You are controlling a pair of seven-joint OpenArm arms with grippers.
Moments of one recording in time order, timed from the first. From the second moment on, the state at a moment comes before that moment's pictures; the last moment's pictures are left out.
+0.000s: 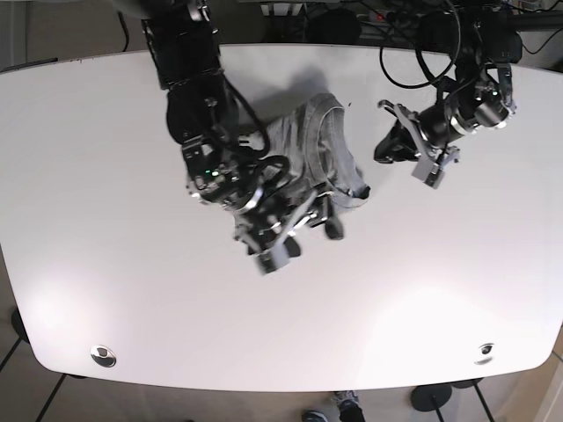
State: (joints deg) left arm 13.4 -13.0 -11.4 108.8 -42.3 -33.8 58.5; right arm 10.7 -0.8 -12.7 92.6 25.5 11.3 -40.6
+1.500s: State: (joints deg) left arm -26.5 -11.9 12.4 57.3 -20.0 -34.5 43.4; right arm -1.9 13.8 -16.2 78.5 28.8 11.8 -17.6
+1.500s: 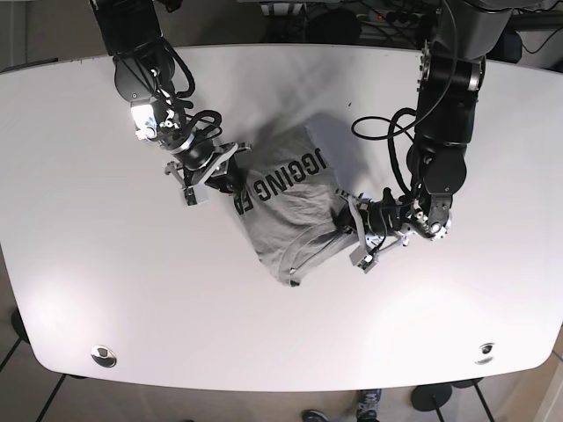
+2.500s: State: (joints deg) left arm -2.4 -8.3 28.8 88.2 -19.7 16.8 20.4; right arm -3.5 19.5 -16.6 86.5 45.1 10.7 -22.7
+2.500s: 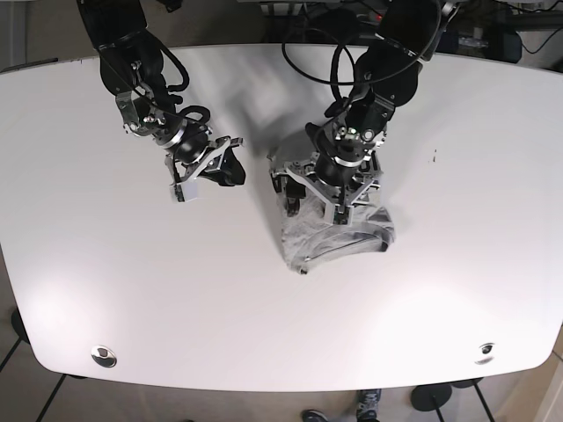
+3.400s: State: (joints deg) left arm -17.6 -46.0 0.1 23.0 2.5 -34.6 -6.1; right arm -3.5 19.0 -14.5 88.9 45.2 10.5 -22.7
